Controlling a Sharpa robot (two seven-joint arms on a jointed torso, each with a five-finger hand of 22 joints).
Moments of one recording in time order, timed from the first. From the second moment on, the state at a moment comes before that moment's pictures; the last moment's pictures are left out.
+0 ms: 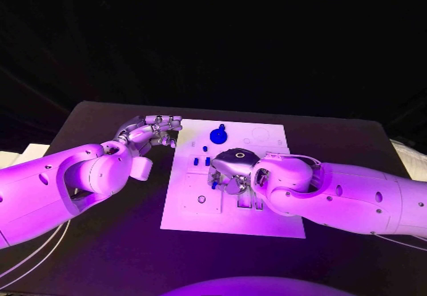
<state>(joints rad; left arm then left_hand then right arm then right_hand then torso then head) 1.20 -0.85 -0.02 1.55 0.02 -0.26 0.25 1.32 -0.11 0.46 -0.05 0.05 1.05 0.17 0.09 0.08 1.18 0.09 0.19 0.15 1.24 0.01 0.96 0.64 0.16 1.23 0.10 0.52 0.87 1.10 -0.77 -0.04 1.73 -1.75 -0.16 -0.22 1.43 -0.09 0.51 -0.04 0.05 1.20 0.12 0.07 0.11 1.24 0.08 0.07 0.07 1.46 -0.02 1.20 1.17 0.13 1.37 0.06 1.19 0.96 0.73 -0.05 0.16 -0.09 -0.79</state>
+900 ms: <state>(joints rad) 1.20 -0.85 -0.02 1.56 0.02 -0.26 0.25 1.32 -0.11 0.46 -0.05 0.05 1.05 0.18 0.09 0.08 1.18 0.09 0.19 0.15 1.24 0.01 0.96 0.64 0.16 1.24 0.10 0.51 0.87 1.09 -0.79 -0.04 1.73 -1.75 -0.19 -0.24 1.34 -0.15 0.39 -0.02 0.06 1.01 0.14 0.06 0.07 1.08 0.09 0.08 0.07 1.47 0.00 1.19 1.14 0.13 1.34 0.10 1.13 0.86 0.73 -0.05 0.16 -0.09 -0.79</state>
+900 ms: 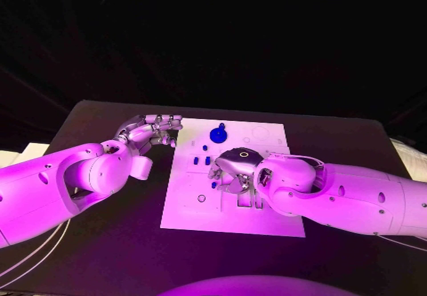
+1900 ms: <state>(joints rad) 1.20 -0.85 -0.02 1.55 0.02 -0.26 0.25 1.32 -0.11 0.46 -0.05 0.05 1.05 0.18 0.09 0.08 1.18 0.09 0.19 0.15 1.24 0.01 0.96 0.64 0.16 1.24 0.10 0.51 0.87 1.18 -1.07 -0.03 1.80 -1.65 -0.23 -0.23 1.34 -0.15 0.32 -0.02 0.10 1.03 0.13 0.07 0.07 1.05 0.09 0.11 0.07 1.47 0.00 1.15 1.09 0.13 1.34 0.10 1.12 0.84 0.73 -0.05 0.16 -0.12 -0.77</state>
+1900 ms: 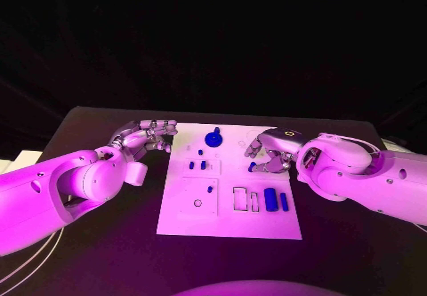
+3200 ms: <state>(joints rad) 1.20 -0.85 -0.02 1.55 0.01 -0.25 0.25 1.32 -0.11 0.46 -0.05 0.05 1.05 0.18 0.09 0.08 1.18 0.09 0.20 0.15 1.24 0.01 0.96 0.64 0.16 1.24 0.10 0.51 0.87 1.15 -1.02 -0.03 1.75 -1.72 -0.21 -0.23 1.40 -0.07 0.40 -0.02 0.05 1.17 0.11 0.11 0.09 1.20 0.06 0.17 0.07 1.47 -0.03 1.18 1.11 0.13 1.36 0.08 1.15 0.89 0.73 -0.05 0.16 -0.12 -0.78</state>
